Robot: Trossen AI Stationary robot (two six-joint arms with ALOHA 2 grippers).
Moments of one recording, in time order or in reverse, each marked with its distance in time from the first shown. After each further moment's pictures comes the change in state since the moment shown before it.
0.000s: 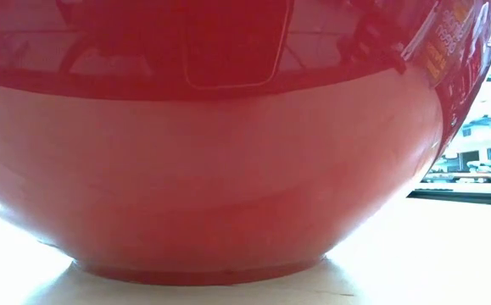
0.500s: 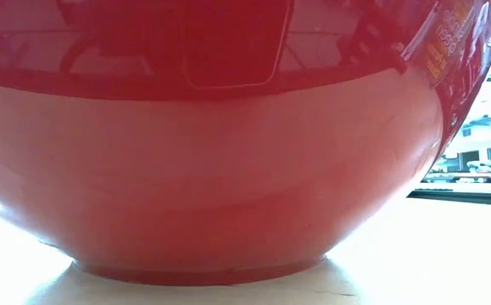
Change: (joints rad) left arm -0.136 -0.002 0.000 0.059 -0.056 0.011; right arm -0.038 0.008 -0.002 0.016 -0.143 -0.077
